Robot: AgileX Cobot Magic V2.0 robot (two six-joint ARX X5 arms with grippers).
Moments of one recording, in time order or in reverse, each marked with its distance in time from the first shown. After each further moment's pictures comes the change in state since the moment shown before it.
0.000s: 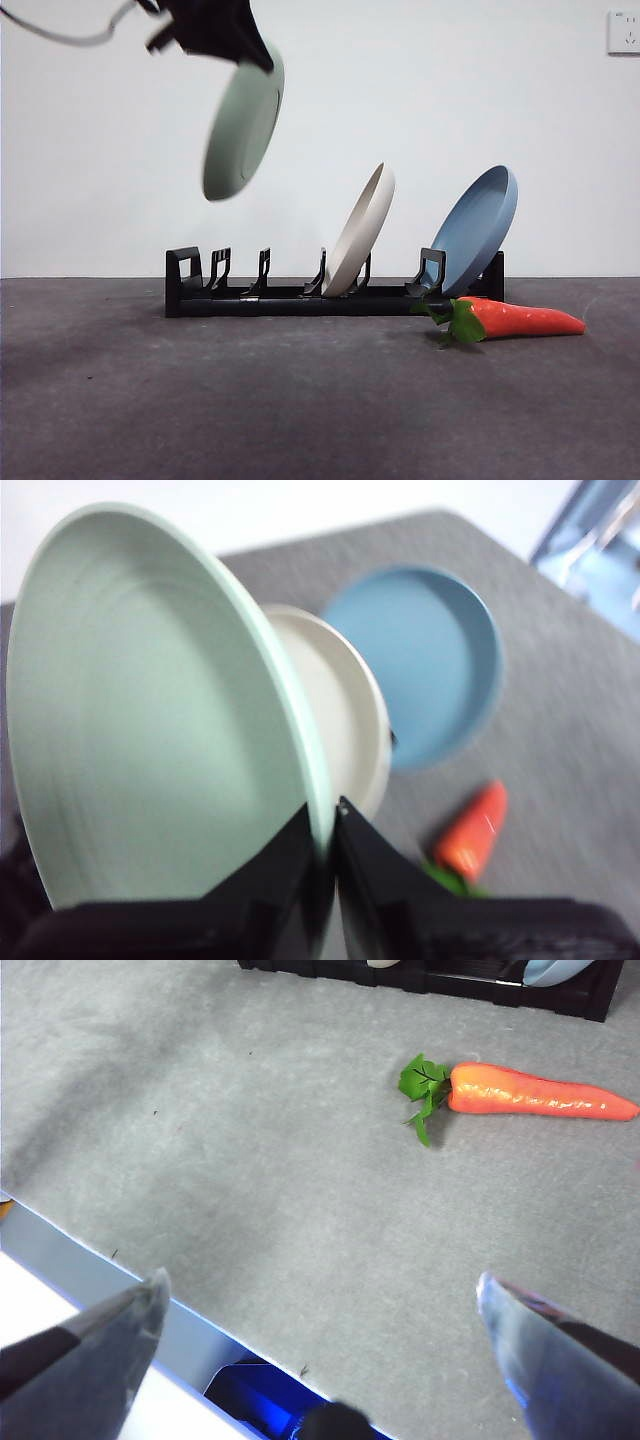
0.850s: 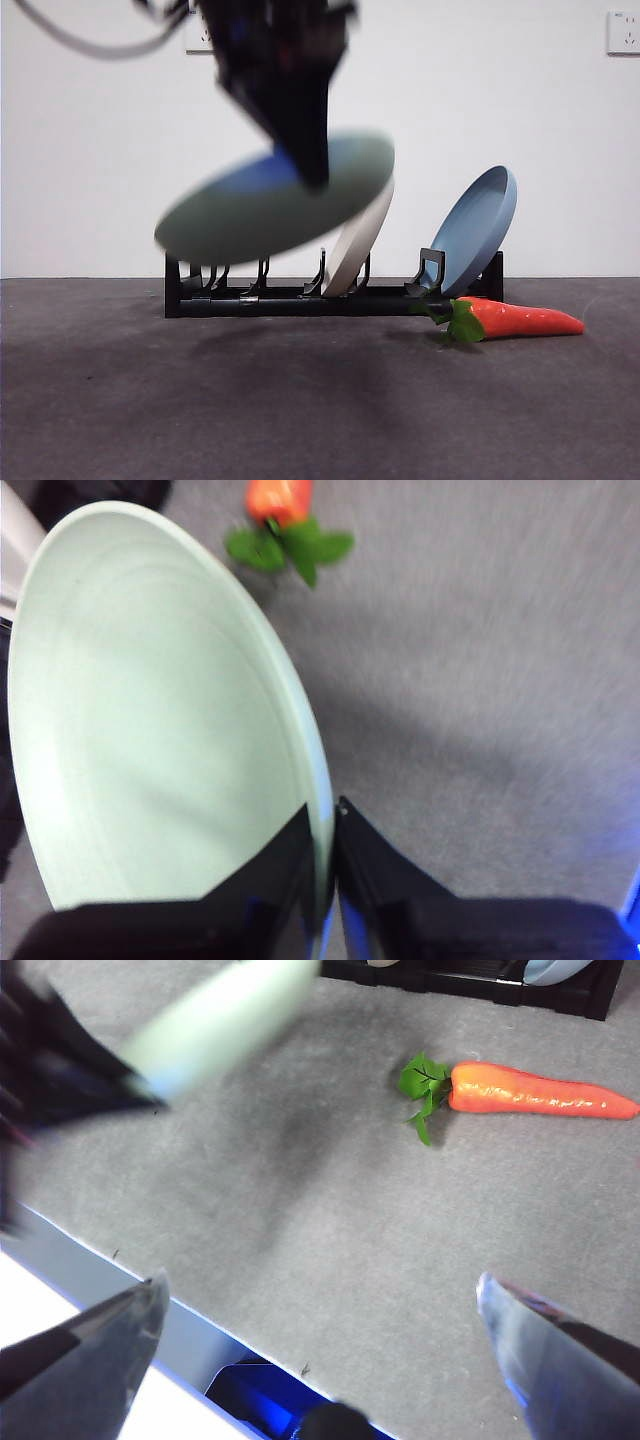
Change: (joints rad) left arm -0.595 -0.122 -0.441 -0.121 -0.609 0.302; right arm 0.000 0.000 0.000 0.000 0.000 0.003
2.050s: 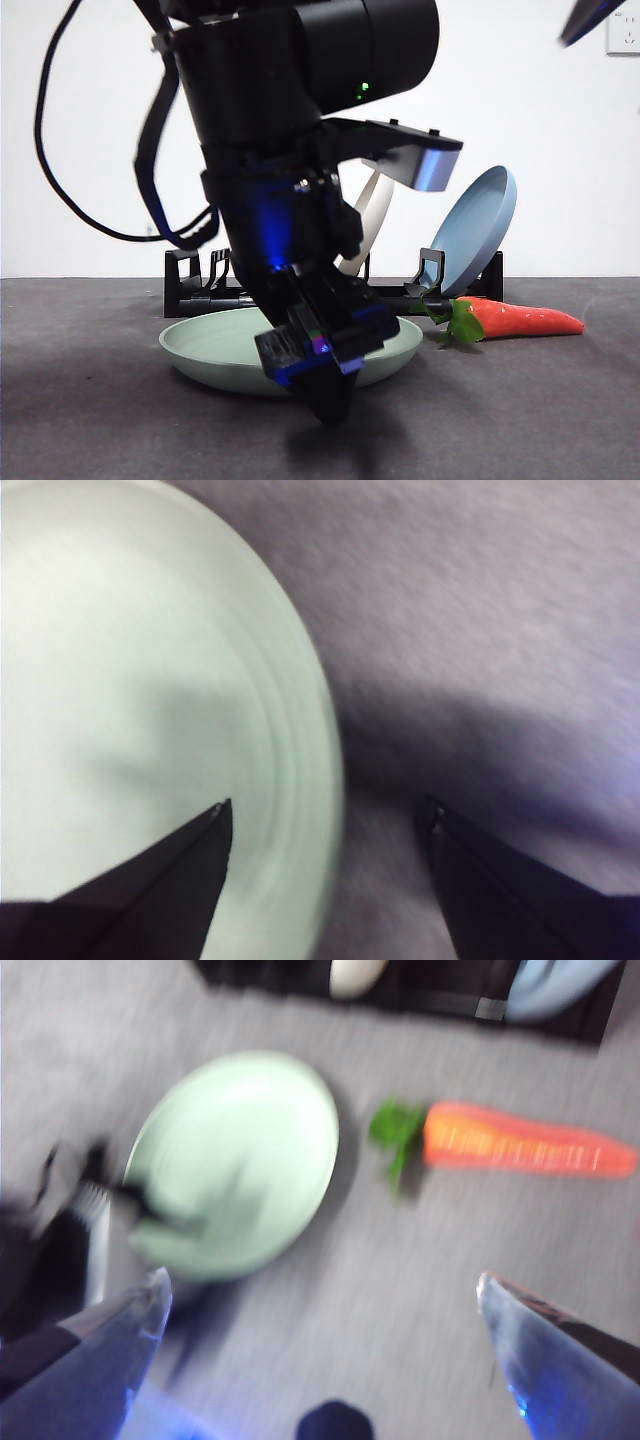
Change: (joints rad) left arm -0.054 0.228 -0.126 0.171 -0.033 -0.019; right arm 0.000 0.272 0.000 0.277 0.000 0.030
